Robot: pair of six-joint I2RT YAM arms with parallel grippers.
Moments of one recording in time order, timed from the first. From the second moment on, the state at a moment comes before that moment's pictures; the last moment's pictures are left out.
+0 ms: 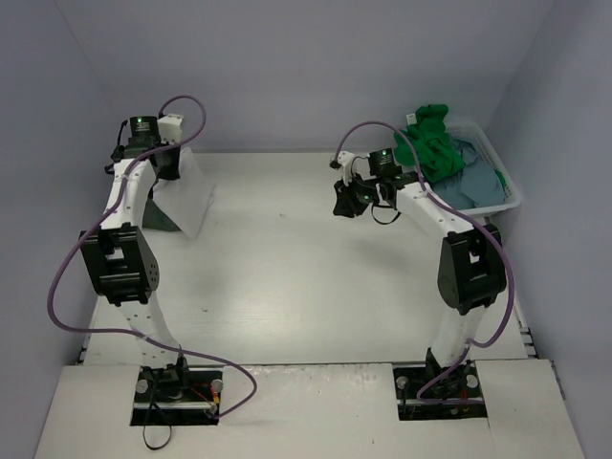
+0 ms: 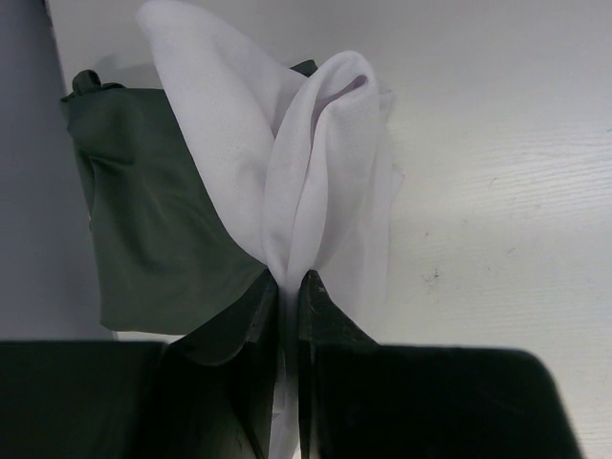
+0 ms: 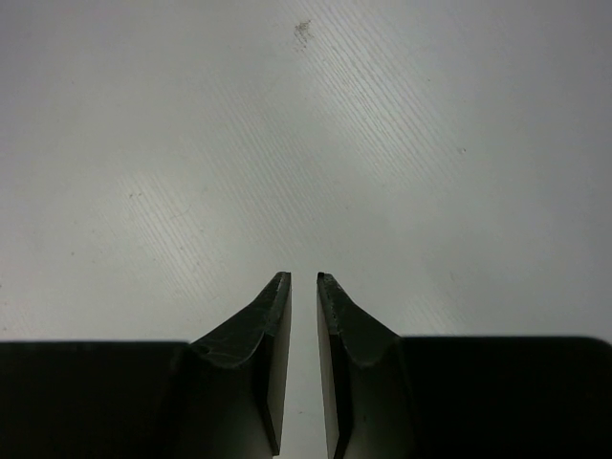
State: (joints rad) left arm 0.11 1.92 1.82 -0.68 0.11 0.24; right arm 0.31 1.85 1.43 -0.44 -0.61 -0.40
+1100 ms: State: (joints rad) left arm 0.29 1.98 1.81 -0.56 0.12 0.22; right arm 0.33 1.85 1.43 -0.44 -0.61 -0.40
